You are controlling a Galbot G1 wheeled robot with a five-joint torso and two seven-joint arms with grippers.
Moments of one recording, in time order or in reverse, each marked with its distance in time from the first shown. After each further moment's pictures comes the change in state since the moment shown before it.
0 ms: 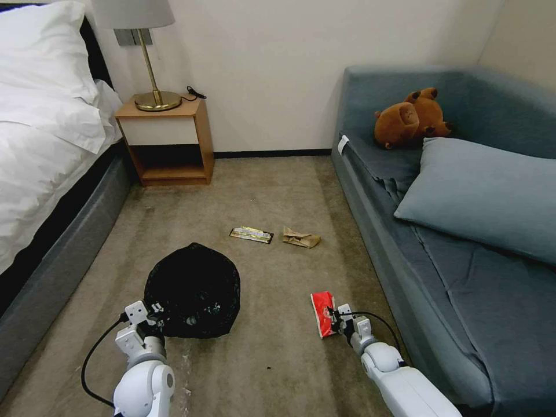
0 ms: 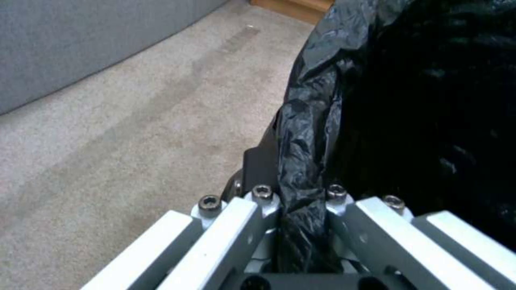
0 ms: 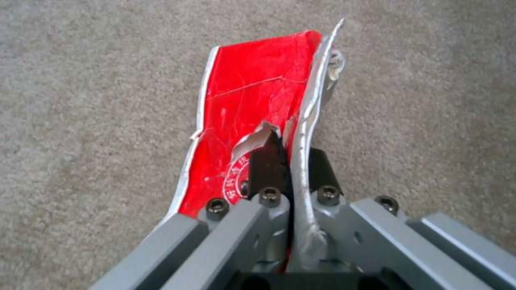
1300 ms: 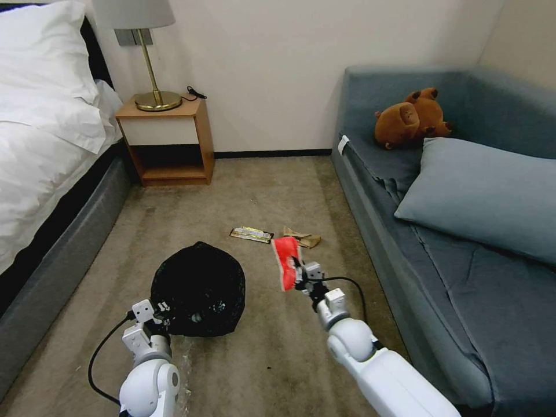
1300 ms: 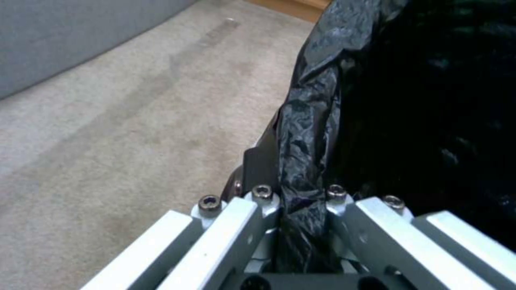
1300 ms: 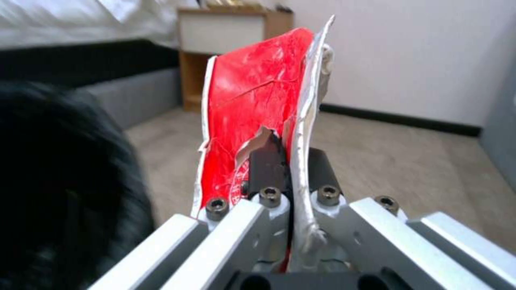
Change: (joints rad) left arm -0.010 0.000 0.020 0.013 0.013 0.011 0.024; right arm -0.042 -0.048 -0.203 0.652 0.028 0.006 0.282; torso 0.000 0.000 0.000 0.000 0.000
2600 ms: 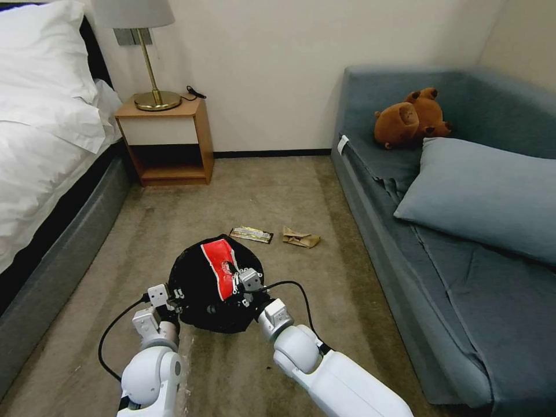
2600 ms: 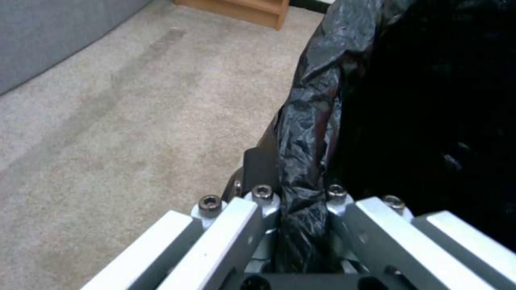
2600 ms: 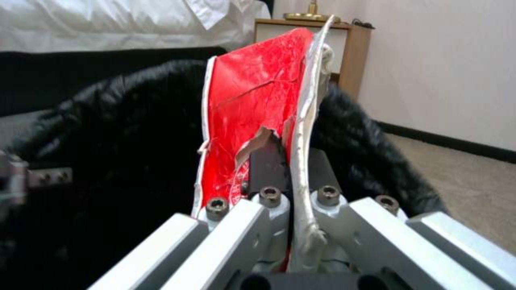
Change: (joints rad) left arm -0.023 0.039 0.062 -0.064 0.013 0.083 0.070; right arm 0.092 0.142 -0.226 -0.083 -0.109 0.041 0.033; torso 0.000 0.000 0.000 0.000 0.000
